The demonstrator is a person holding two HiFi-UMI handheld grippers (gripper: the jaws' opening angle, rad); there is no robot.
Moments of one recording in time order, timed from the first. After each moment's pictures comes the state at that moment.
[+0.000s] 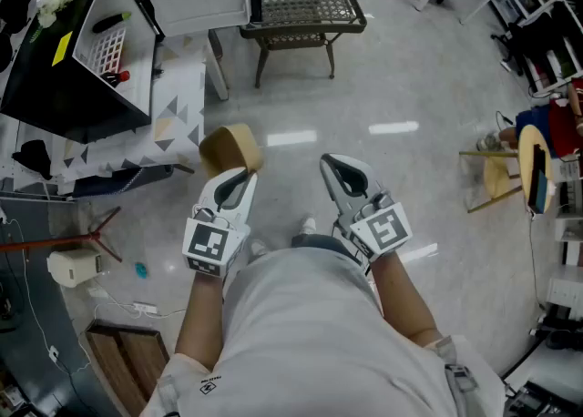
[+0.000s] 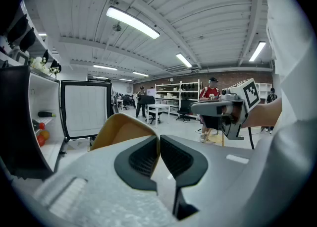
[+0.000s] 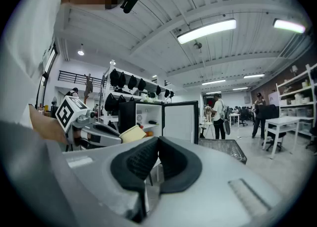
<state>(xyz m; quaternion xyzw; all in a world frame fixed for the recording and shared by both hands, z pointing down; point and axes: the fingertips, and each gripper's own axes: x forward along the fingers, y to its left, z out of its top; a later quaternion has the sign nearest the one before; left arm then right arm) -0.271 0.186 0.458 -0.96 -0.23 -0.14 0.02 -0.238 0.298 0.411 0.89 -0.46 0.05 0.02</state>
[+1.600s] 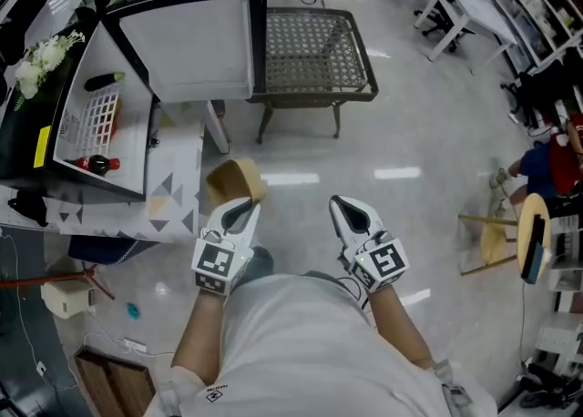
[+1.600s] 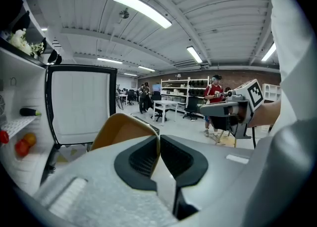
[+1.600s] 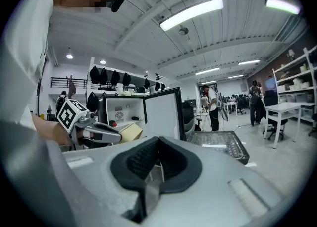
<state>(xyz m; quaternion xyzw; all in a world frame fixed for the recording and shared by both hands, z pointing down) -0.054 0.156 0.495 -0.96 -0.21 -0.17 0.02 -0.019 0.304 0.467 0.89 -0.45 0.11 -0.01</state>
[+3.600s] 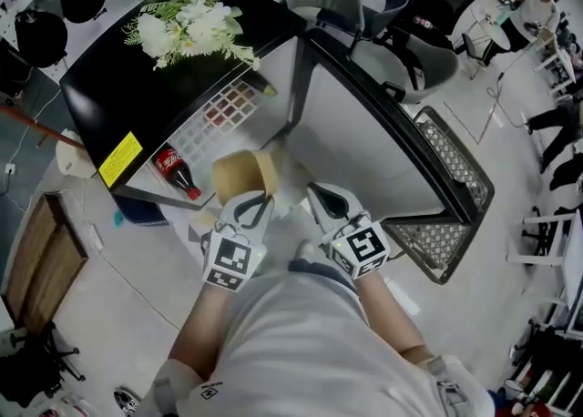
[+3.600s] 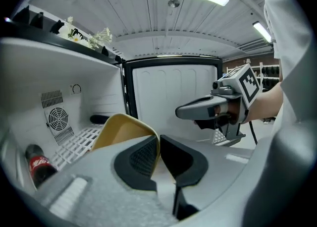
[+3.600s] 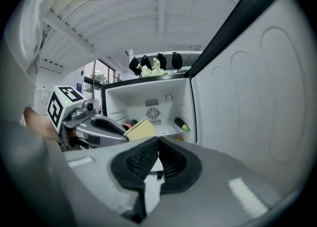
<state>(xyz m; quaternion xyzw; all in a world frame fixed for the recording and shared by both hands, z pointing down) 0.095 -0.153 0.477 -0.96 0.17 -0.22 0.01 0.169 -0.133 0.466 0.59 -0.80 0.11 0.05</state>
